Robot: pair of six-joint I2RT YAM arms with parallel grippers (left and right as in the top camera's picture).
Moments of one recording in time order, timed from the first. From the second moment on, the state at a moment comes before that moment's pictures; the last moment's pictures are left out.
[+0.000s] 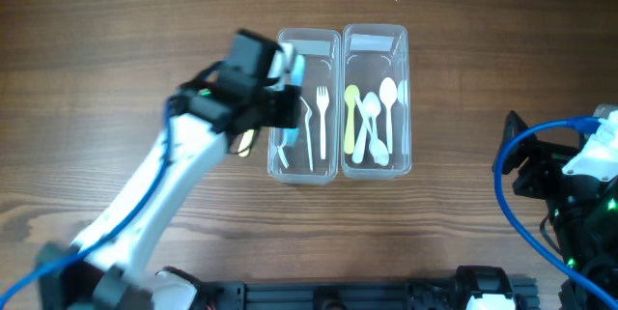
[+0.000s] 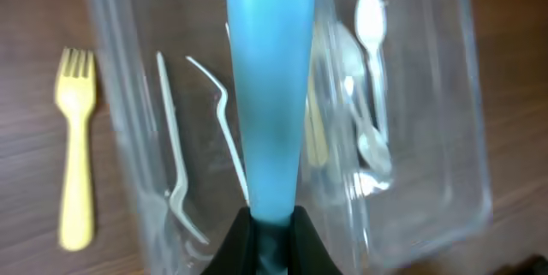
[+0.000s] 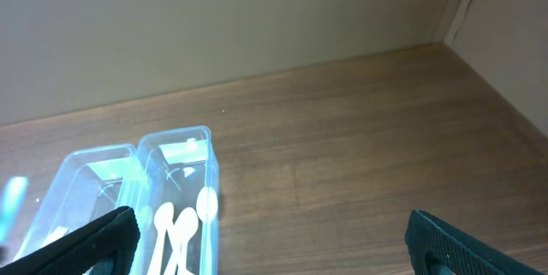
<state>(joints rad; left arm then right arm) -0.48 1.53 1.29 -0.81 0.19 -0.30 -0.05 0.66 1.22 -0.97 0.07 0.13</state>
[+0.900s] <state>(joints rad) -0.25 1.88 1.30 -0.84 -0.03 -0.09 -0.05 0.66 1.22 -0.96 0.07 0.13</state>
